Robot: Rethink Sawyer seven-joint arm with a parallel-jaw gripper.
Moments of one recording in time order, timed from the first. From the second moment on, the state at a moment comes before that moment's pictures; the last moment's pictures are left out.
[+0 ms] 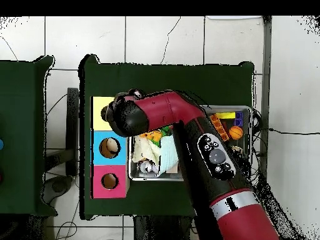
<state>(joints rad) -0.44 -0.66 0.58 1.53 -0.47 0.53 1.44</state>
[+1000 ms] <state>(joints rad) -0.48 -0.64 0.58 1.53 -0.51 0.53 1.44</state>
